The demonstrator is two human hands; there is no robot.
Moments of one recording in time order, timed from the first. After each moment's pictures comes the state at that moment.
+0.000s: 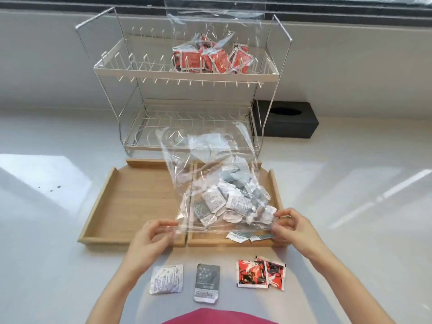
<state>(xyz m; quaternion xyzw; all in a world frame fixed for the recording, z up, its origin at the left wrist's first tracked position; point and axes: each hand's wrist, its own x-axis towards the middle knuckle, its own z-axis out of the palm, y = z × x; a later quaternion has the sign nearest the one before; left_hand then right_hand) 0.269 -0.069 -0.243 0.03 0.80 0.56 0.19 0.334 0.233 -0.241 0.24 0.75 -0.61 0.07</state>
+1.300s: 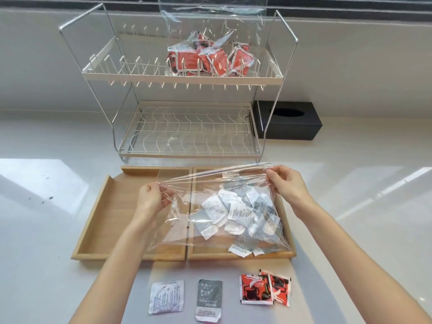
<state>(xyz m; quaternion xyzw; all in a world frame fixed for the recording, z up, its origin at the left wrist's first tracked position) 0.159 -0.021 -0.229 -0.21 0.74 0.63 0.14 0.227 0.240 -0.209 0.26 0.76 -0.59 -0.05</state>
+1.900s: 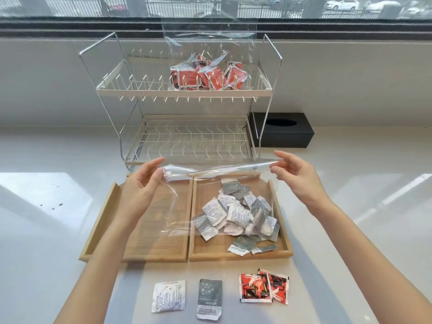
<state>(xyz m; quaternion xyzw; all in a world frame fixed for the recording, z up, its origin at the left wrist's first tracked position) 0.182 -0.045 -0.175 0.08 0.79 0.61 0.01 0.254 0.249 -0.168 0.14 0.80 -0.57 -0.12</state>
